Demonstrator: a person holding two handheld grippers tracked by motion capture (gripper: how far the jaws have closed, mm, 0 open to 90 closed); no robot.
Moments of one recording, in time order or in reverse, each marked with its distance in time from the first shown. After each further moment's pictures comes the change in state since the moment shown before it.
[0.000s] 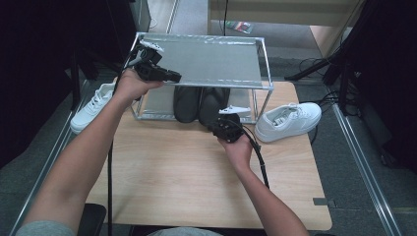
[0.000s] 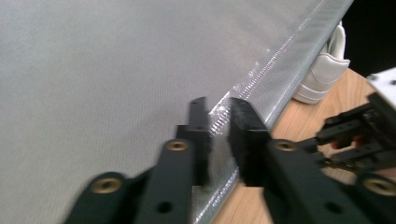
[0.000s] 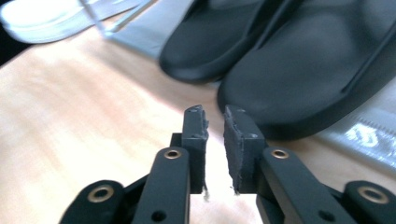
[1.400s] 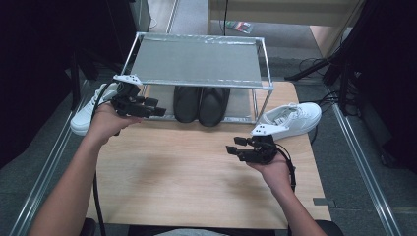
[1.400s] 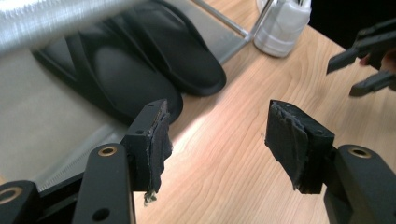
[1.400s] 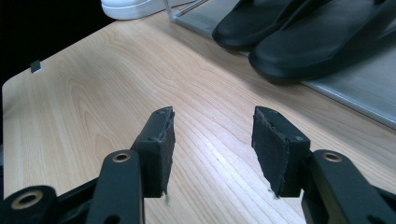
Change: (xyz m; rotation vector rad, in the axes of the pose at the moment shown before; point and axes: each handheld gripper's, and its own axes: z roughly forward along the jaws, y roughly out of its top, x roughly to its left) left arm -0.049 -0.094 -0.048 0.005 -0.012 -0.034; right arm -0.006 -0.040 -0.110 -0.025 0.158 -0.126
